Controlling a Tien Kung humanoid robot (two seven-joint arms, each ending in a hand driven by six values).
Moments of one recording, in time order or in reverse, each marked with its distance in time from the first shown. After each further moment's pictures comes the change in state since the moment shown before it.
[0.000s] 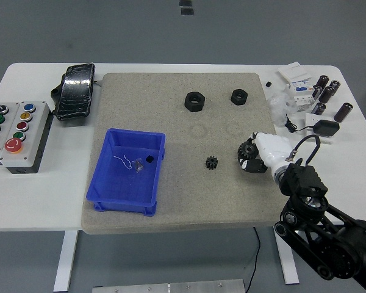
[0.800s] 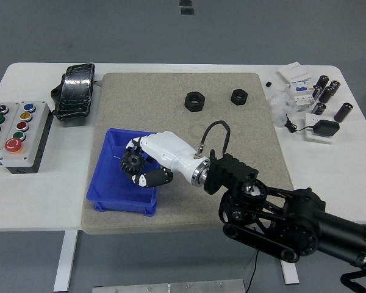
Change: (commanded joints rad) left arm -0.004 0.002 -0.007 0.000 0.016 -0.004 0.010; right arm 0.357 0.102 -0.453 -0.008 0.302 -0.005 0.251
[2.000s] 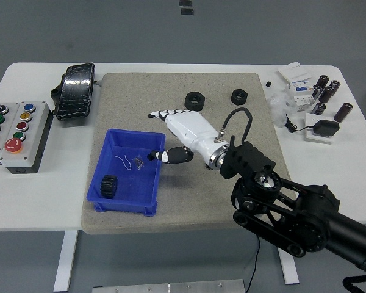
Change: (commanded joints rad) left arm 0.003 -0.001 -0.028 0.000 0.026 -0.001 0.005; right arm -0.102 -0.053 0.221 0.005 -0.158 0.012 -0.118
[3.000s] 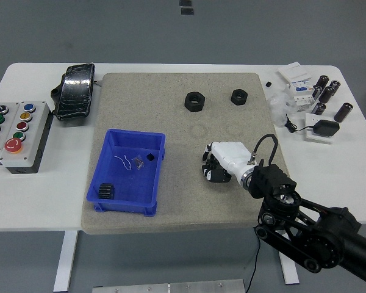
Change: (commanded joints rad) left arm -0.004 -0.004 0.006 0.000 -0.006 0.002 -0.005; right arm -0.113 -0.044 -0.014 -0.084 0.032 0.011 -0.055
